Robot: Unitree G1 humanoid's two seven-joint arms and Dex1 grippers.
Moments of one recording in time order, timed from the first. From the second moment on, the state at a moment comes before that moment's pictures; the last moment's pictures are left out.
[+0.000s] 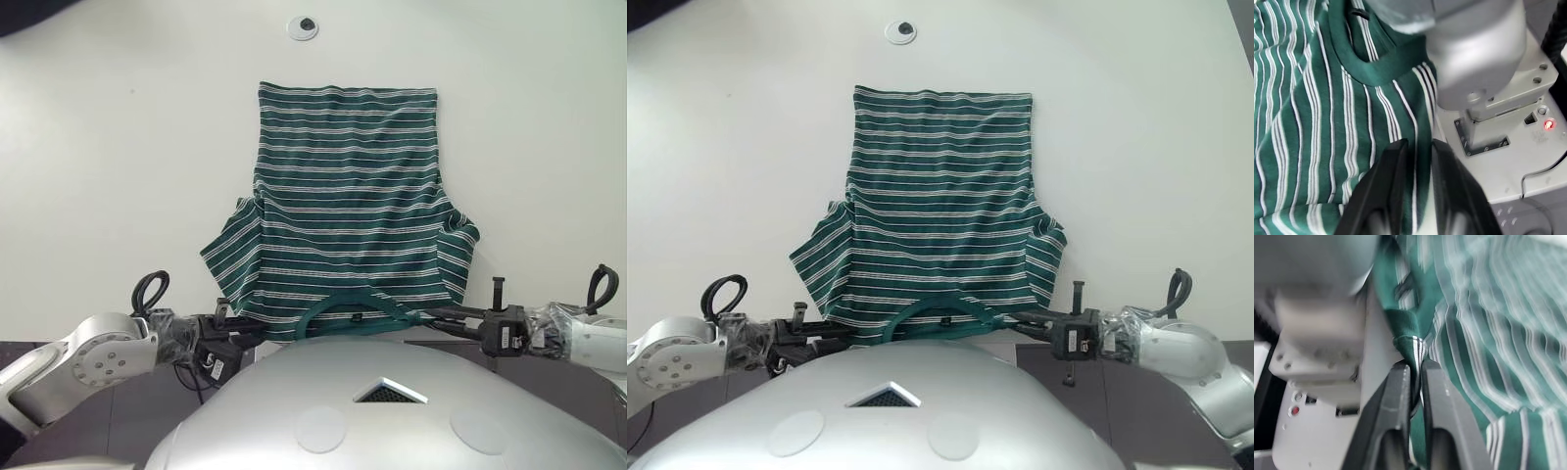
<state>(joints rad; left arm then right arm) 0.71 1.34 -0.29 -0.54 0.04 -0.44 -0.61 0.82 -1.19 0.10 -0.46 0.31 -0.43 0.83</state>
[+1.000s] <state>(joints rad) -0.15 0.76 -0.26 0.42 0.12 -0.40 -0.62 0.38 -0.83 -0.06 -0.20 0.30 -0.27 0.89</state>
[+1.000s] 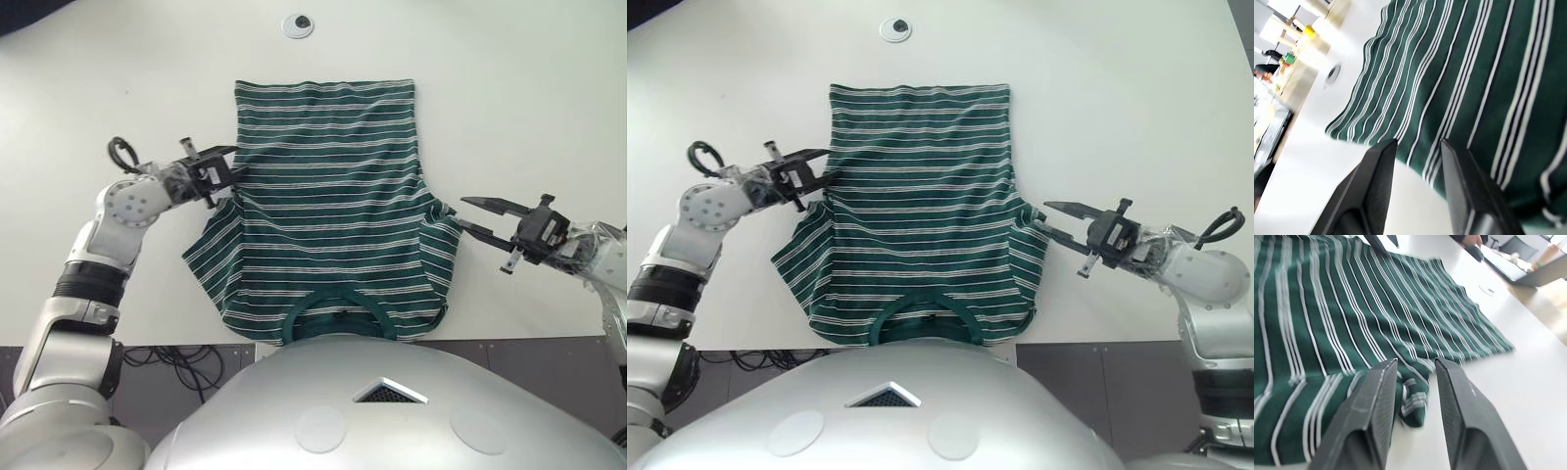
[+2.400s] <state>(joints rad) 0.71 0.80 0.36 -0.17 -0.69 0.36 -0.89 0.48 -0.79 -0.08 -0.35 0.16 -0.07 0.79</state>
